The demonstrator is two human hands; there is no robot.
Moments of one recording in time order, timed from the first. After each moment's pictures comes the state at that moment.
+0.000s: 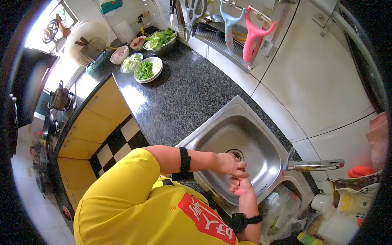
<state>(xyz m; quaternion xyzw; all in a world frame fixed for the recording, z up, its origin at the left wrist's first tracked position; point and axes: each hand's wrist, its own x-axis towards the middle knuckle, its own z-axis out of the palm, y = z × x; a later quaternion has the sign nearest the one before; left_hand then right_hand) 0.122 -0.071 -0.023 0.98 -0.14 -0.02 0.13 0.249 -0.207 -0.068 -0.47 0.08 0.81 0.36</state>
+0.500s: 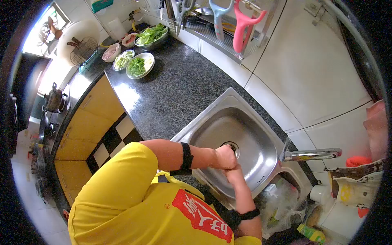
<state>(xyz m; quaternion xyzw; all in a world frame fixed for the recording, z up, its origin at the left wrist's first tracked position) 0.141 -0.092 -0.033 0.99 -0.02 -0.10 0.08 0.227 -0.199 -0.061 -0.72 -0.22 0.61 0.25</state>
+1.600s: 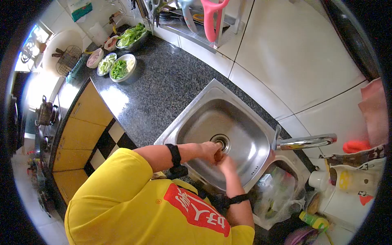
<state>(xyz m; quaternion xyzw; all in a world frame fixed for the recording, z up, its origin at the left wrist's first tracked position) 0.136 -0.084 -0.107 0.87 0.22 -0.16 0.40 0.241 -0.207 -0.120 -0.79 -0.57 0.22 0.07</state>
